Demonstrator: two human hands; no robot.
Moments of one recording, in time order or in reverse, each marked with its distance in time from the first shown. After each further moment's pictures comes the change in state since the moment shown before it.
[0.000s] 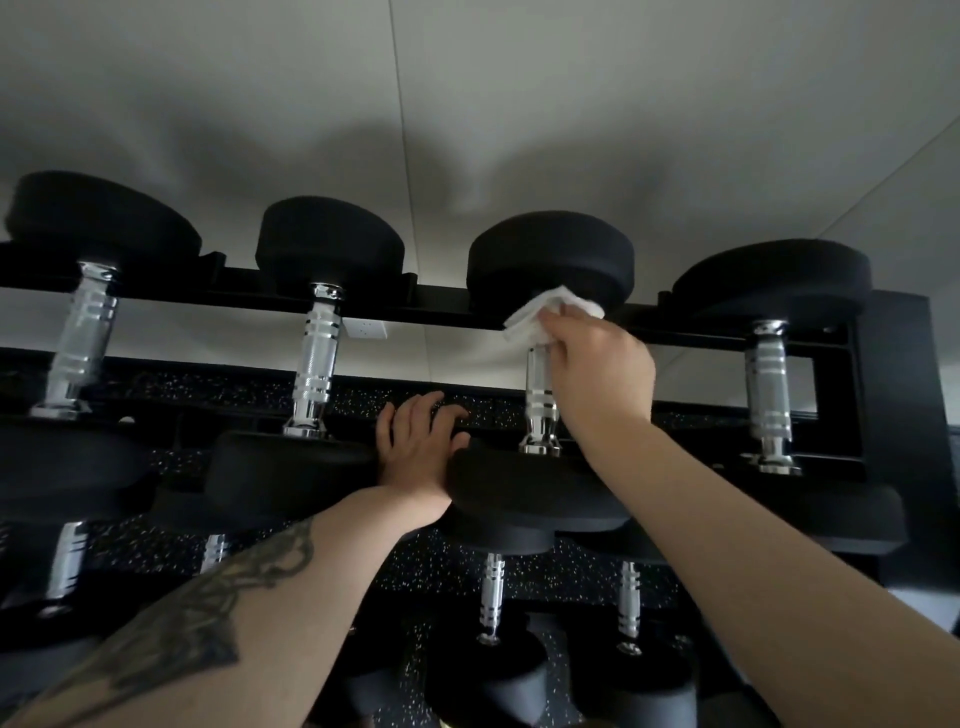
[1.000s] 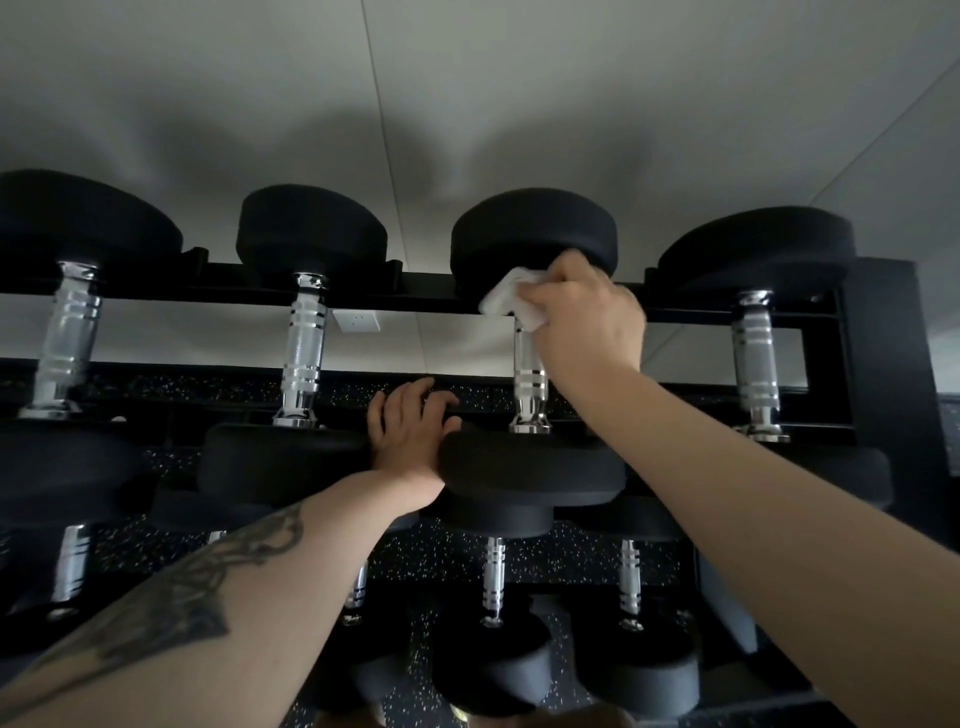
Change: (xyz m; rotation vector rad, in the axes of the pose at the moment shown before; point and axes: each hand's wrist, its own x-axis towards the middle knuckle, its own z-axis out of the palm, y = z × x) left_hand -0.001 0.001 -0.001 -0.012 0.000 0.006; right_hand 0.013 -0.005 -0.011 -0.119 -0.031 -0.030
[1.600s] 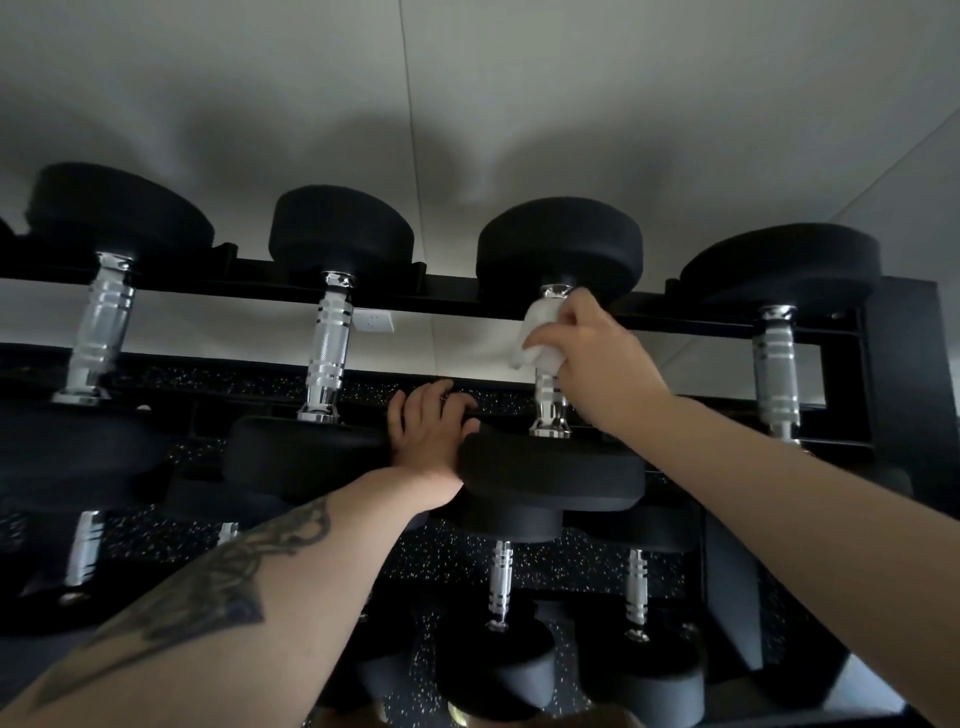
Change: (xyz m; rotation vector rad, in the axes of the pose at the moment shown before) left_hand -0.001 0.002 -0.003 -0.008 -0.016 -0.013; right_hand -0.012 0.020 0.016 0.175 -0.198 -0.245
